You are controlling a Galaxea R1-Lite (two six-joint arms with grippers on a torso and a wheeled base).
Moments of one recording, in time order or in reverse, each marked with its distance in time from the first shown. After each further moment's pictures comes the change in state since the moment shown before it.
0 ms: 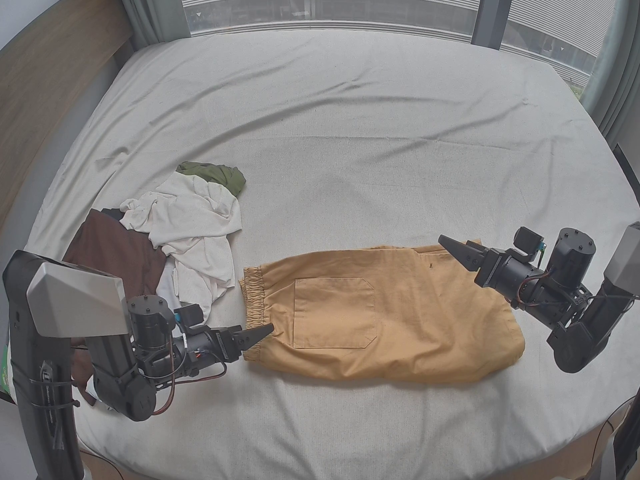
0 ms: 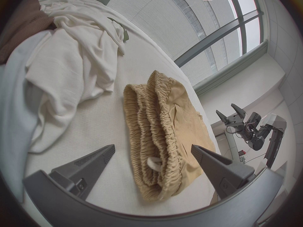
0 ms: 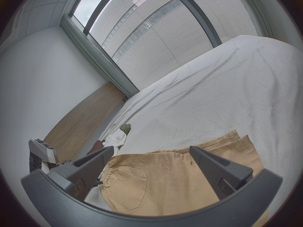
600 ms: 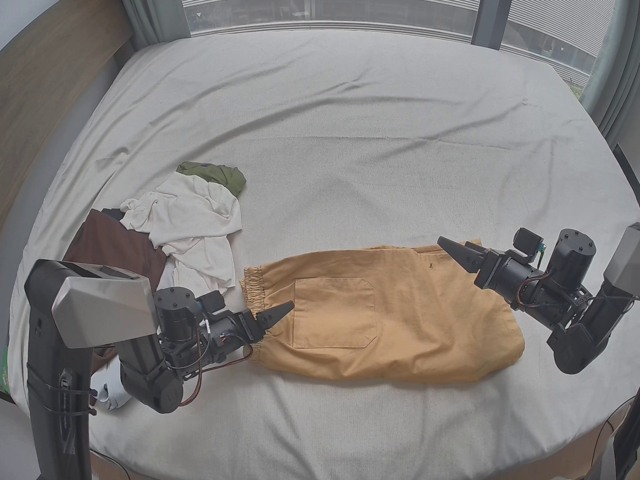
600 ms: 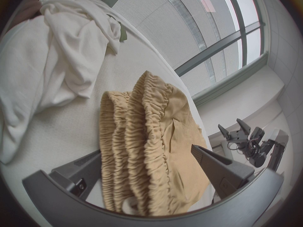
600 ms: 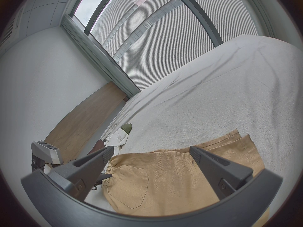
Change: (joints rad) left arm -0.080 0.077 -0.169 -0.004 0.081 -0.151; right arm 0.005 0.001 0.007 -0.007 0.008 0.000
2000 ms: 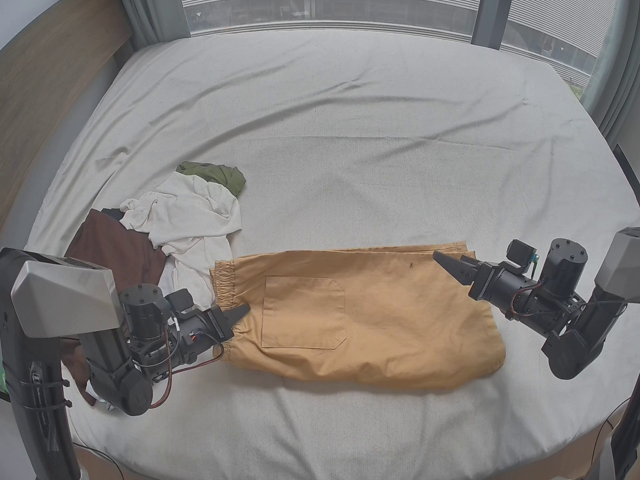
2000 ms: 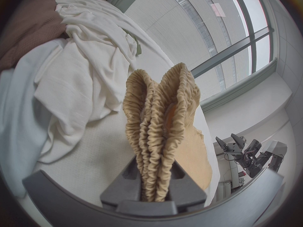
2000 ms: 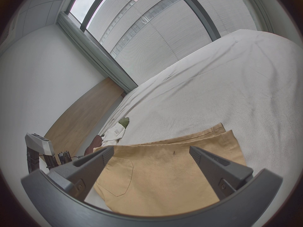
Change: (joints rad) left arm 0.096 -0.152 0.174 0.006 0.032 -0.005; right arm 0.006 0.046 0.018 -0.006 -0.003 -0.002
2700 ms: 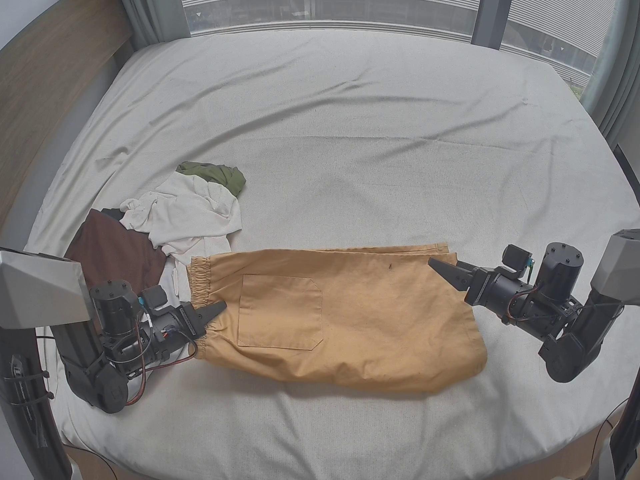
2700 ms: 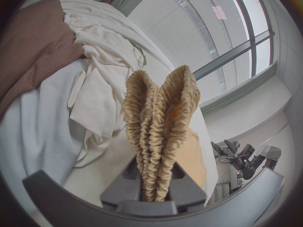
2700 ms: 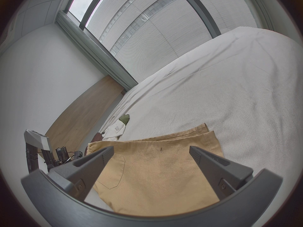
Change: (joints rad) left arm 0.091 -0.079 0.079 -0.001 -0.092 0.008; right arm 0.014 0.016 0.007 -0.001 -0.001 0.000
